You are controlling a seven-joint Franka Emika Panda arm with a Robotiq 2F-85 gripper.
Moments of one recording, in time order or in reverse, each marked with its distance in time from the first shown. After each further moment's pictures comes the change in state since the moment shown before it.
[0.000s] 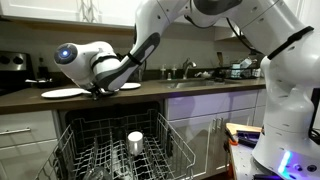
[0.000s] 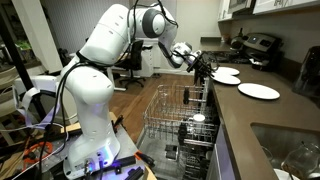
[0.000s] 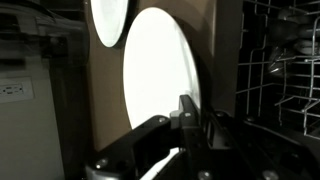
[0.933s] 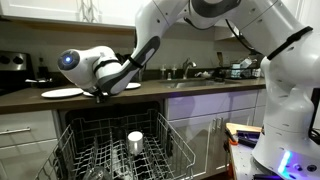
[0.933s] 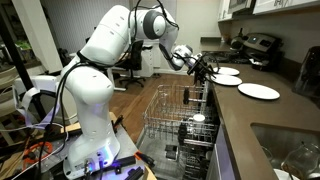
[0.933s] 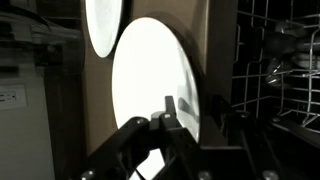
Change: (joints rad) arm -0.005 0.019 -0.008 -0.010 -0.002 -0.012 0.002
